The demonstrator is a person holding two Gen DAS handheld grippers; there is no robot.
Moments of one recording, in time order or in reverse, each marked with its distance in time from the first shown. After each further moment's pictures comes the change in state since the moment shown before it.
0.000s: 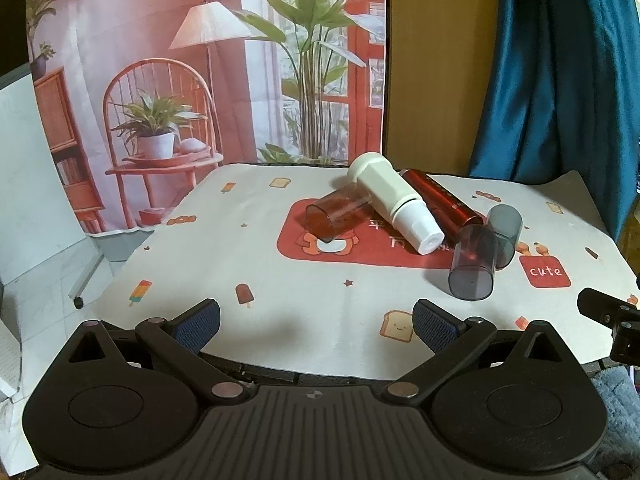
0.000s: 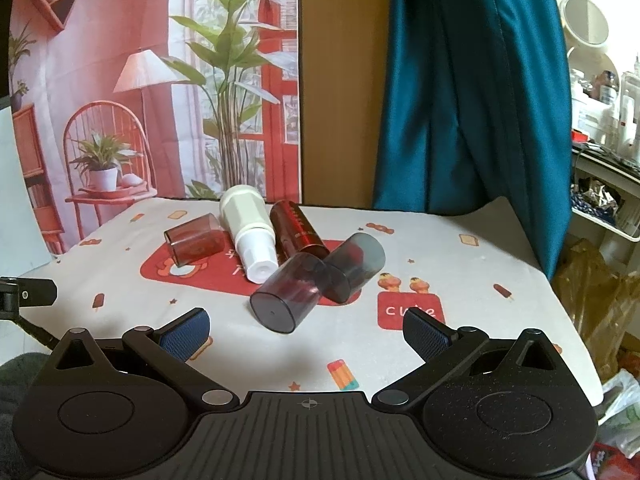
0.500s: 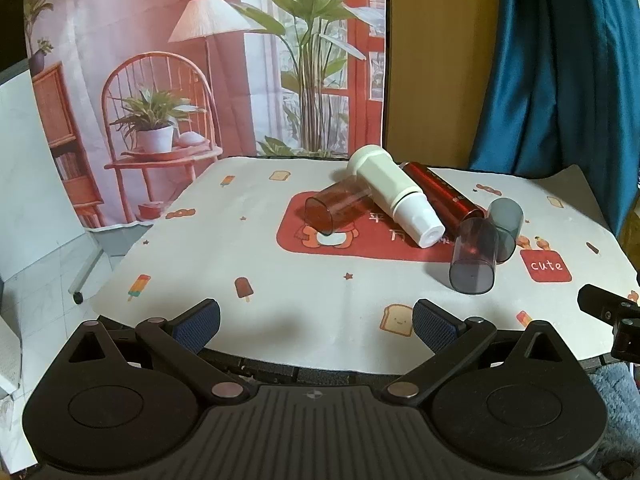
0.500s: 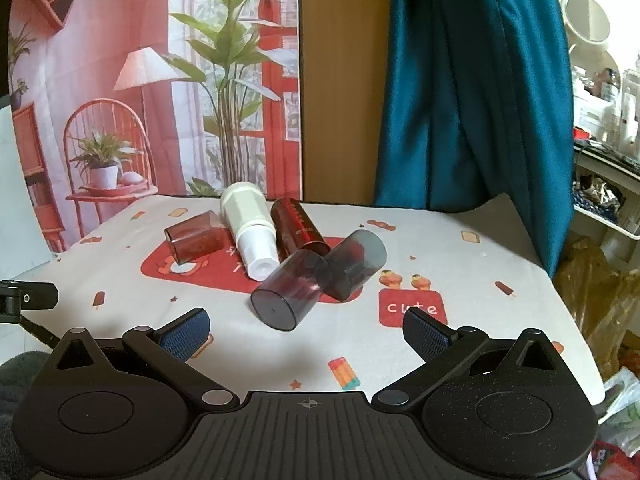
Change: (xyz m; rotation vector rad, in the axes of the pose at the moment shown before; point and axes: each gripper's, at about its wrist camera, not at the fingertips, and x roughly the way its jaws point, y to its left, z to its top) left arm 0.003 0.003 -0.001 -0.004 0.021 -0.002; right arm 0.001 -0.003 0.001 0.008 0.012 0.004
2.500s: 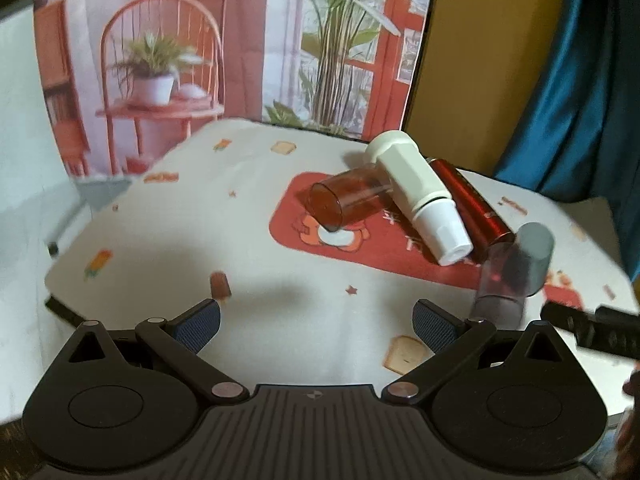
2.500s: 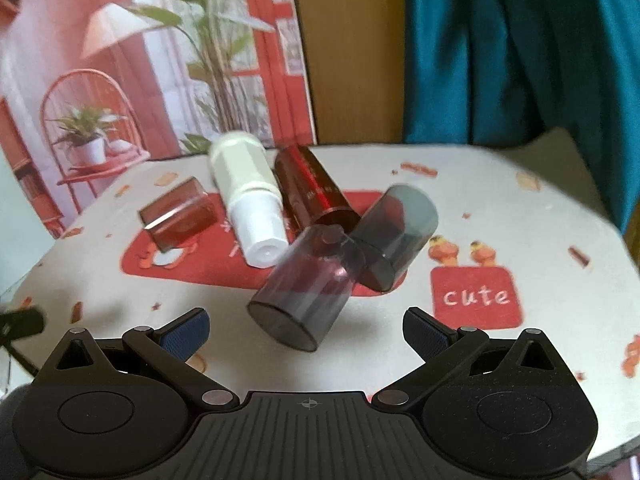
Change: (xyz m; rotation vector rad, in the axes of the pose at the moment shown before) left arm 0.087 0.016 0.018 -0.134 0.072 -0.020; right arm 0.150 -0.002 0.030 0.113 0.223 0.070
